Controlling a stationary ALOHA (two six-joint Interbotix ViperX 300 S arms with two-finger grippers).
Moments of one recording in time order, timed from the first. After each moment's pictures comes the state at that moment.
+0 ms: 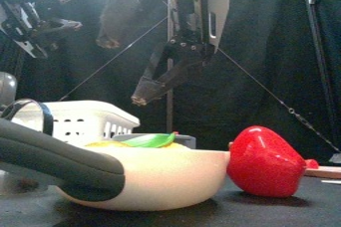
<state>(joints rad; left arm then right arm) -0.26 -0.61 1.22 0.01 -0.49 -0.39 0.35 0.30 0.15 -0.11 0.46 0.74</state>
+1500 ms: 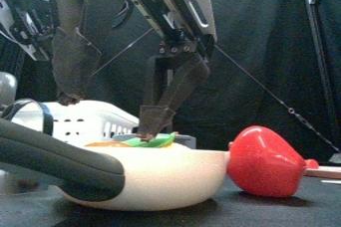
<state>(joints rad) -0.15 -0.69 1.25 -0.04 -0.49 -0.39 0.36 0.51 -0.17 -0.11 0.88 1.00</state>
